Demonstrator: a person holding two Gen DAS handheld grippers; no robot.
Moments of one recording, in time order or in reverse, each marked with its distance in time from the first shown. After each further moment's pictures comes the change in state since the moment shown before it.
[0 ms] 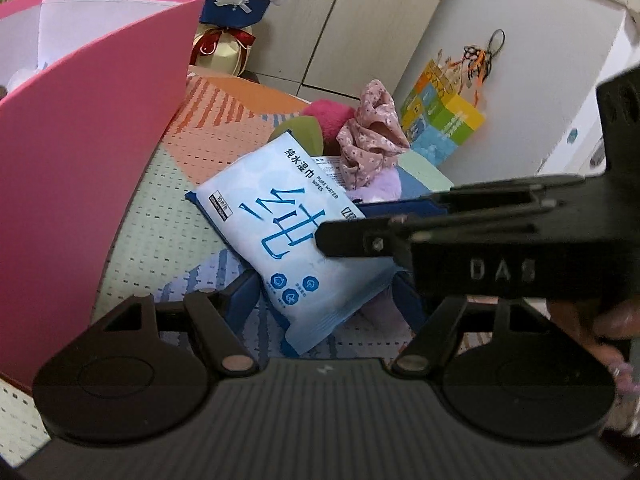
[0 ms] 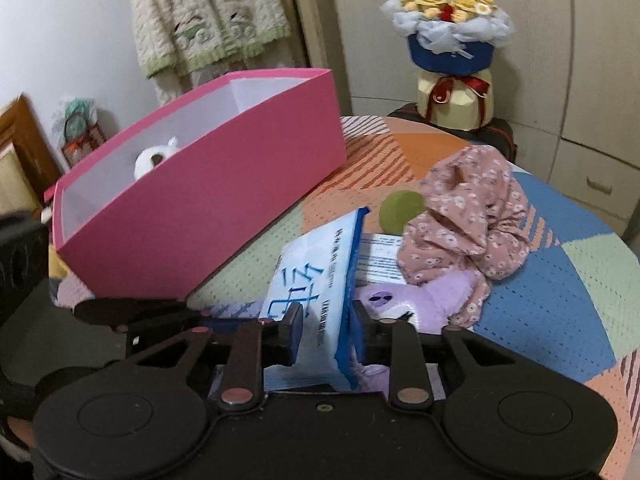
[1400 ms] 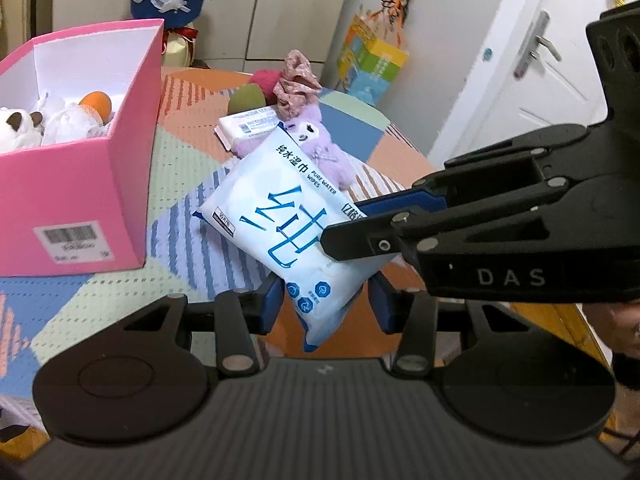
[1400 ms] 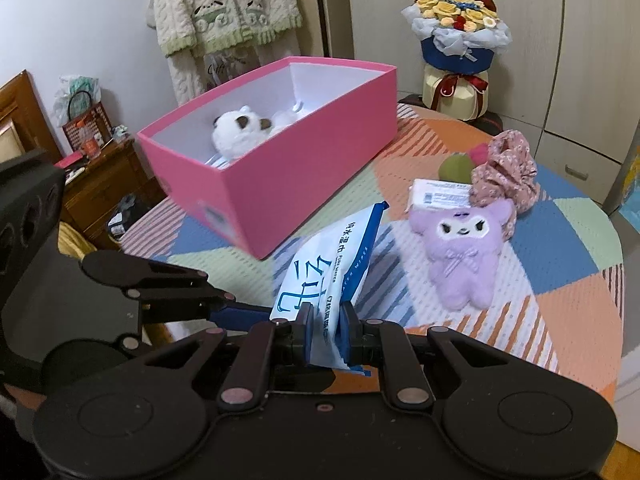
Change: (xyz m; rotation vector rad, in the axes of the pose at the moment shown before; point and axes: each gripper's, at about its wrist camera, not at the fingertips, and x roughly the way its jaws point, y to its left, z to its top) left arm -0.126 -0.013 -0.040 0.245 0.146 -0.092; right arm -0.085 0.123 -0.044 0.017 0.049 -0.085
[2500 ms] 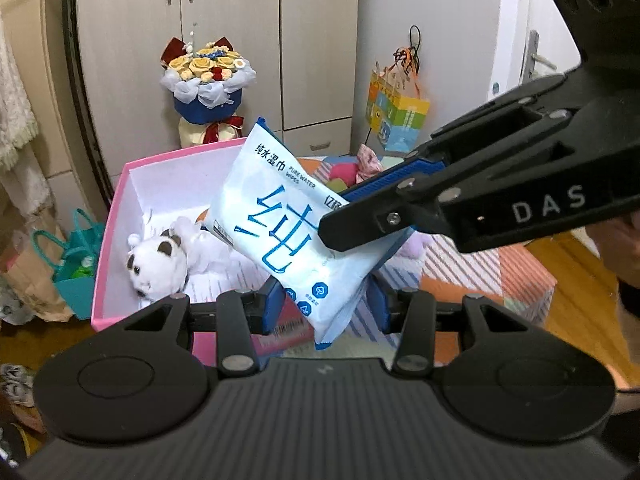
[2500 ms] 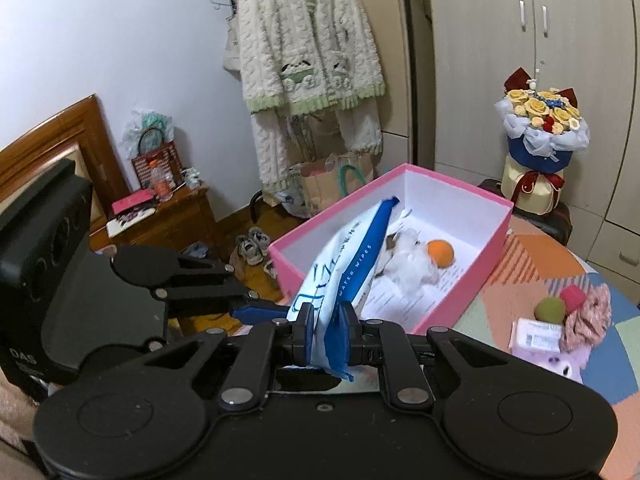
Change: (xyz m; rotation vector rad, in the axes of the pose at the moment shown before) left arm -0.112 0.071 0.057 0.185 -0.130 0.113; right arm -0.028 0.091 0.106 -0.076 -0.155 0.140
